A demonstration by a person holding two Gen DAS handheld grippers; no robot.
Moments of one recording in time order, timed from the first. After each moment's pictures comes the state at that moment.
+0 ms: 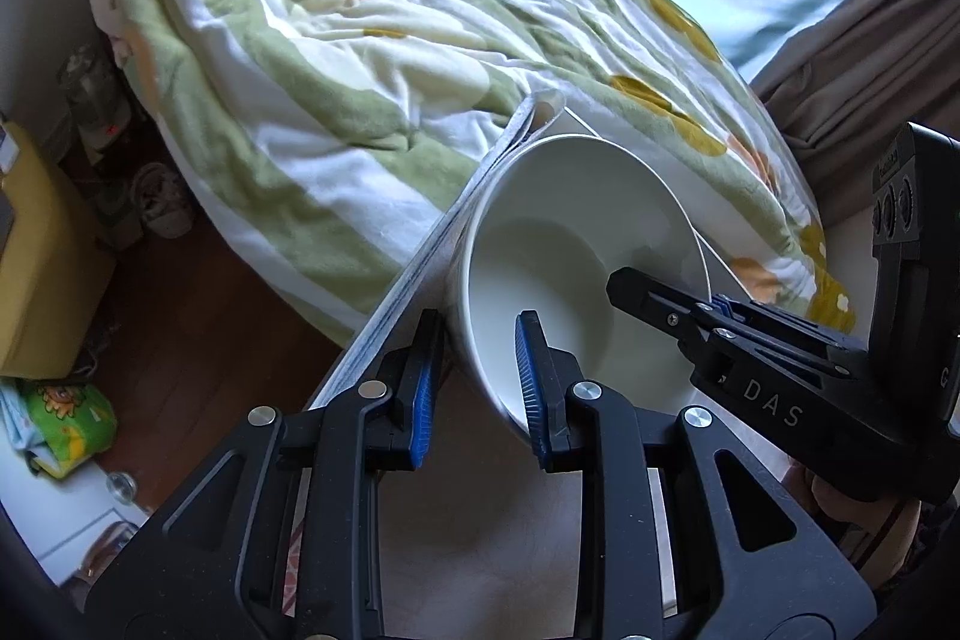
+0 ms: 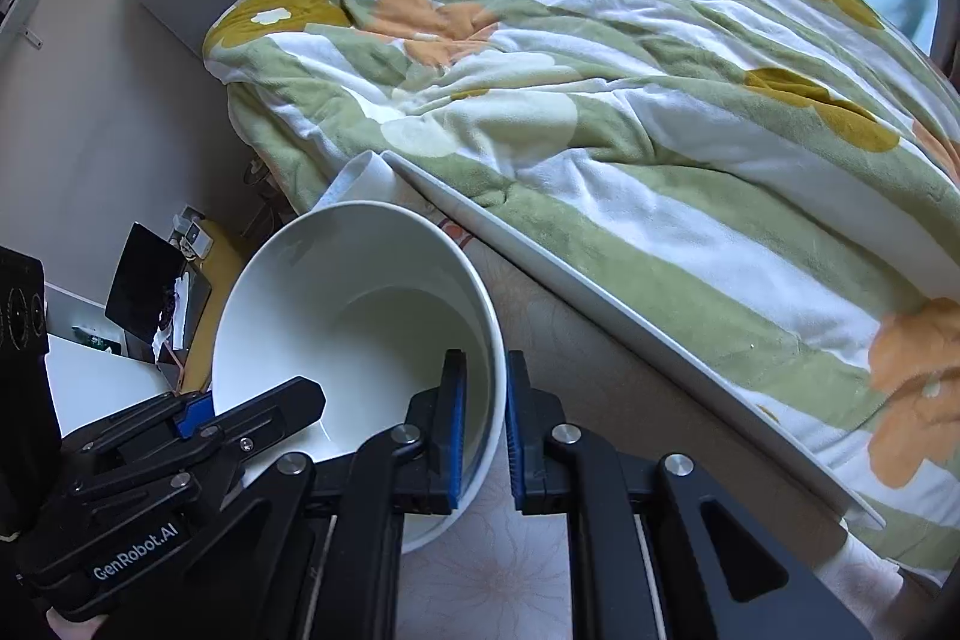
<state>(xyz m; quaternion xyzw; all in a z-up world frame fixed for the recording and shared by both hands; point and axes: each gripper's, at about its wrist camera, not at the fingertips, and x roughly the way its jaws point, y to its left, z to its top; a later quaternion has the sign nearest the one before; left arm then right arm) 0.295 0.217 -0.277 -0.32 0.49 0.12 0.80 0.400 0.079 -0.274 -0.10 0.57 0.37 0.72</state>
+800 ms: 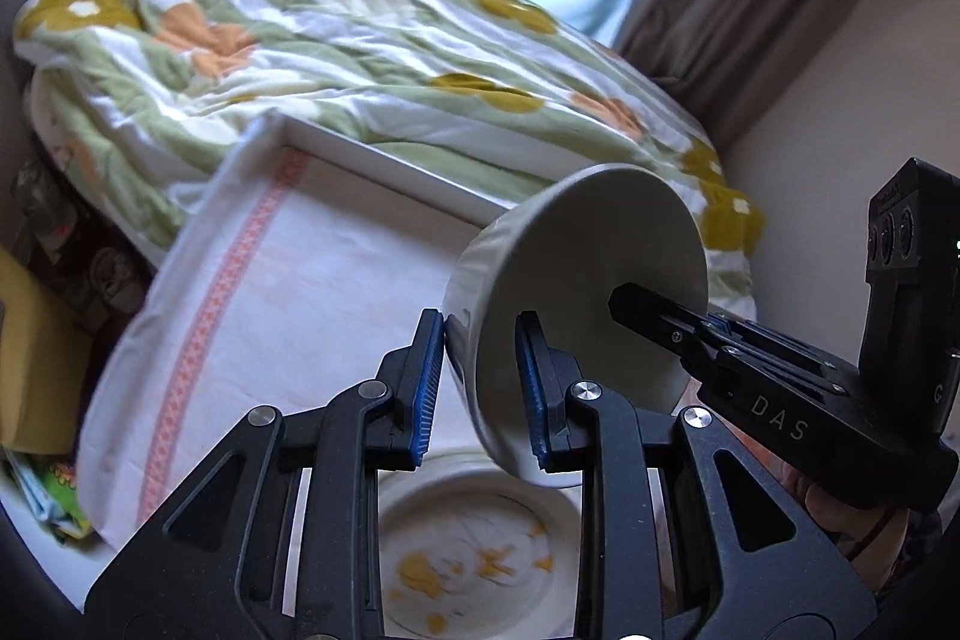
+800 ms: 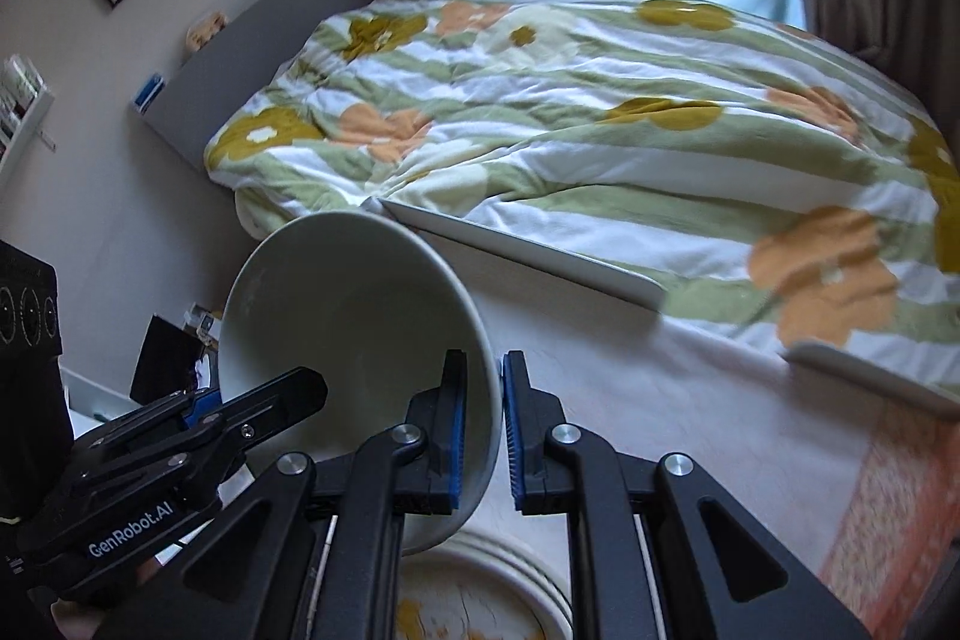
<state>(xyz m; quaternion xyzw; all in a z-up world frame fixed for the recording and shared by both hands) 0.228 0.052 -0.138 -0.23 0.46 -0.01 0.86 0.300 -0.107 -0.152 0.02 0.51 0.29 0.81</state>
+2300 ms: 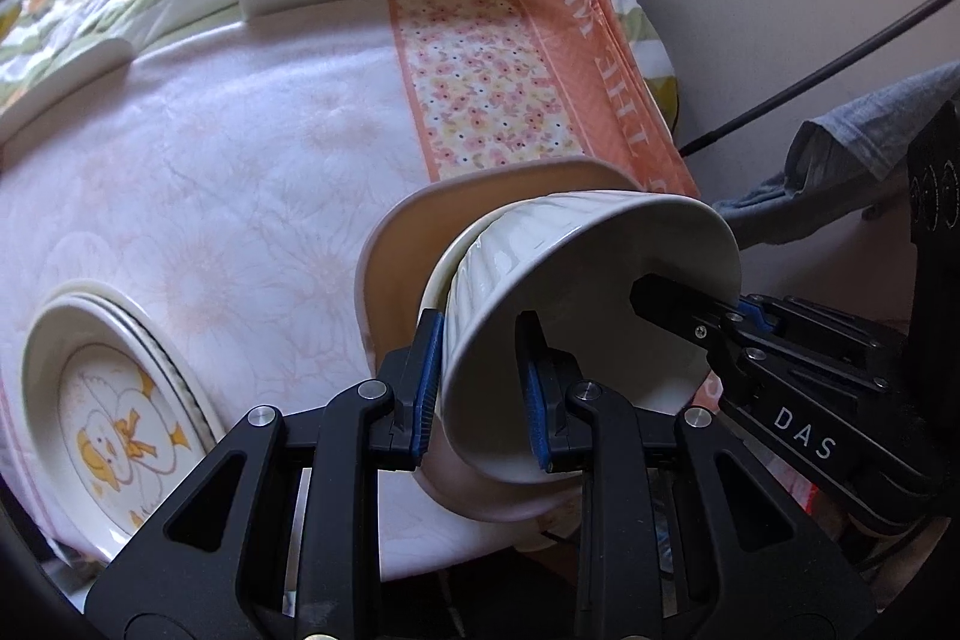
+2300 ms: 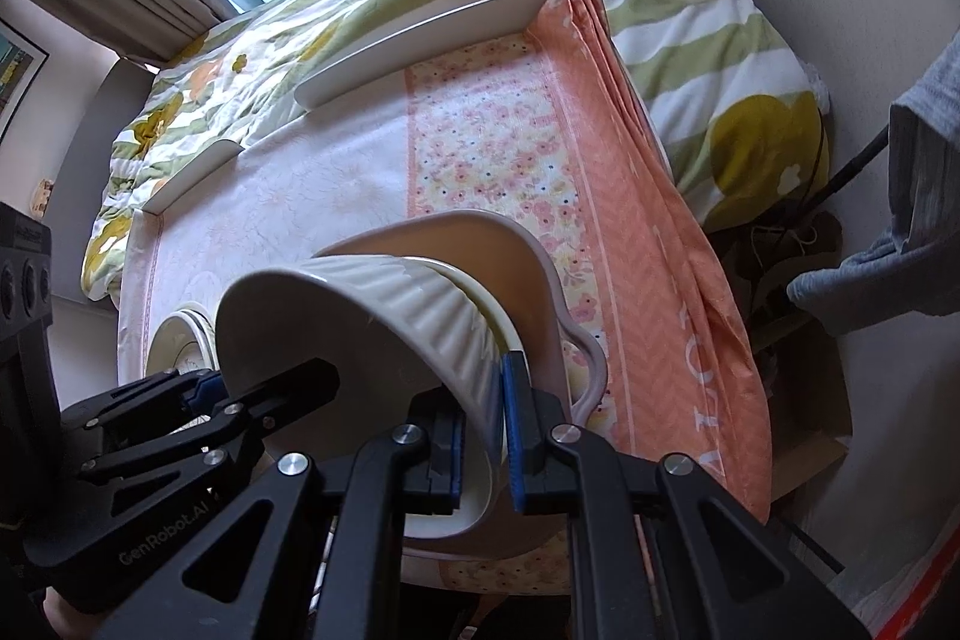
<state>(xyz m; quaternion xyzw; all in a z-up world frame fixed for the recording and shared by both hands) 0.189 -0.253 -0.204 -0.01 0.61 -0.19 0.77 0.164 -0.390 -0.222 0.16 0.59 0.06 0.79</state>
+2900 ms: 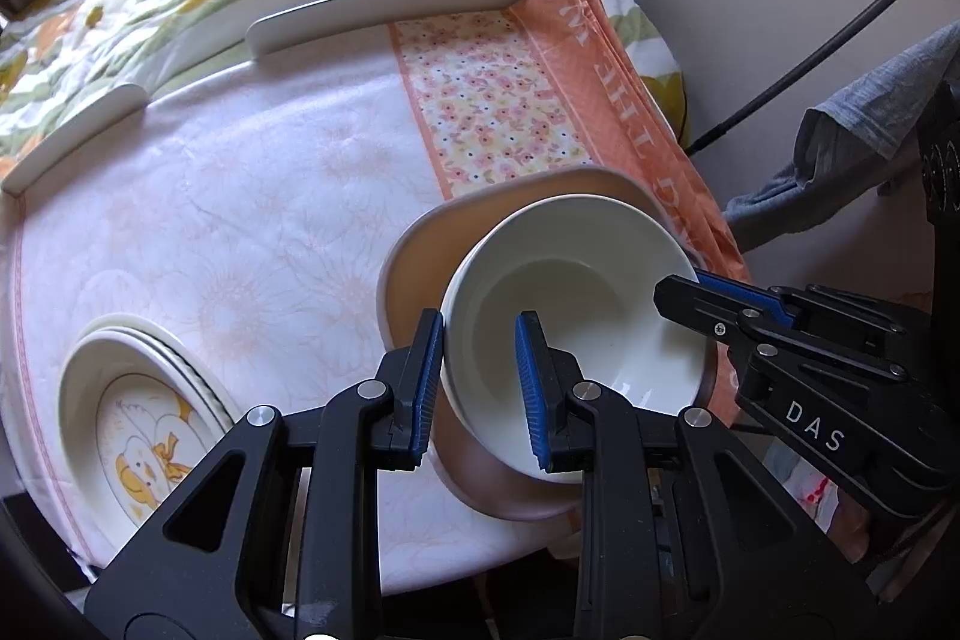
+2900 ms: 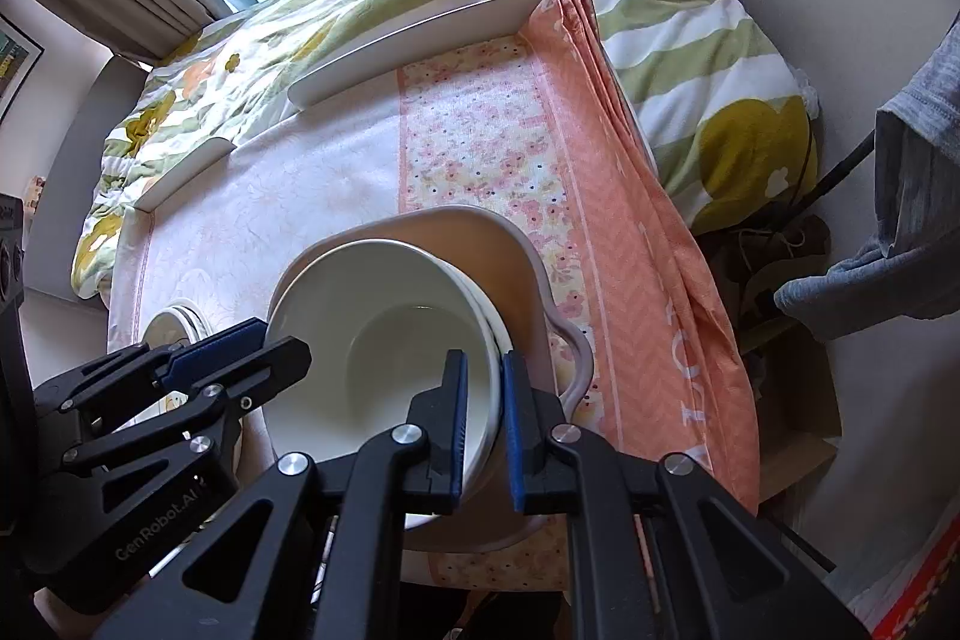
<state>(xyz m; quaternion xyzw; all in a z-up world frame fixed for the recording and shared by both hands) 0.187 -0.257 -0.195 0.03 0.59 -0.18 0.79 0.159 -0.390 -0.217 0.15 0.59 0.05 0.79</state>
